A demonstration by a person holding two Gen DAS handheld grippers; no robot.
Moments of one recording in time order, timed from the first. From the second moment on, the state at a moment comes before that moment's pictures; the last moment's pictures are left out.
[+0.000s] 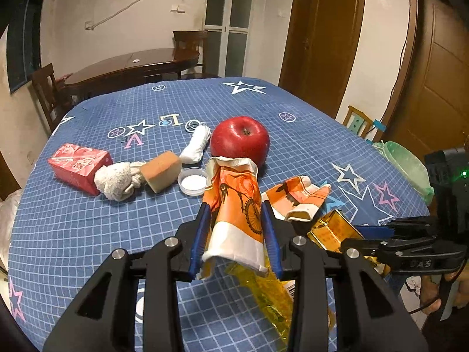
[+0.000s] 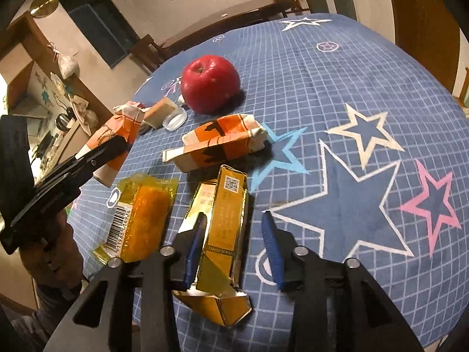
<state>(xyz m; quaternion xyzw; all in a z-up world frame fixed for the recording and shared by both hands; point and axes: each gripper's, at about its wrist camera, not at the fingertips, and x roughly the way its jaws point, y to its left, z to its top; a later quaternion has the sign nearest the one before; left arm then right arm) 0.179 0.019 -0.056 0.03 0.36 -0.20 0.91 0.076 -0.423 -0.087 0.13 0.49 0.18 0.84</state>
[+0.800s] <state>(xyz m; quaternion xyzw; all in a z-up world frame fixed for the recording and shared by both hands) 0.159 -0.009 -0.021 0.00 0.30 -0.17 0.94 0.034 -0.413 0.025 -0.04 0.25 0.06 0.97</state>
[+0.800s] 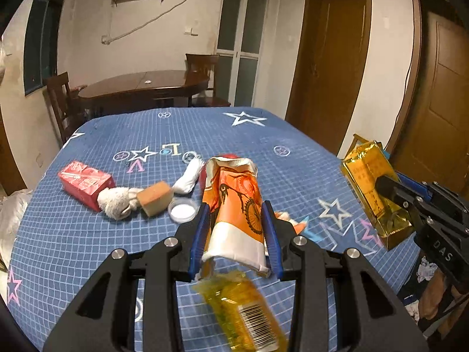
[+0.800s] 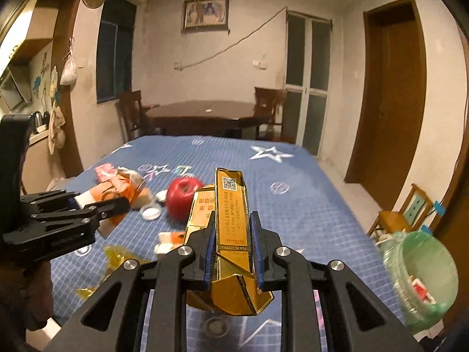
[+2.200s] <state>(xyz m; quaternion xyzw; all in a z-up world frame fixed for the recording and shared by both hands) 0.176 -0.326 0.006 0.05 0.28 -0.38 0.88 -0.004 -0.768 0.073 0.00 0.25 -0.15 0.96</state>
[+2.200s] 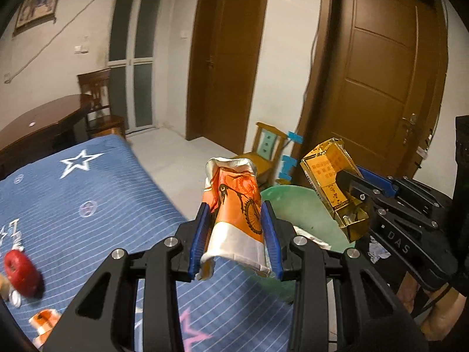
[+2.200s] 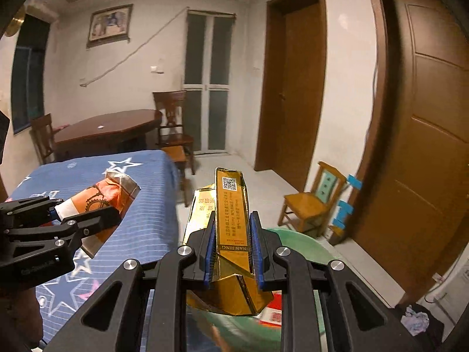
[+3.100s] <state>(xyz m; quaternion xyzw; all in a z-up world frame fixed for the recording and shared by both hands) 0.204 -0.479 -0.064 0.12 0.38 -0.43 0.81 0.043 -0.948 -0.022 0.11 0.38 -0.20 0.90</state>
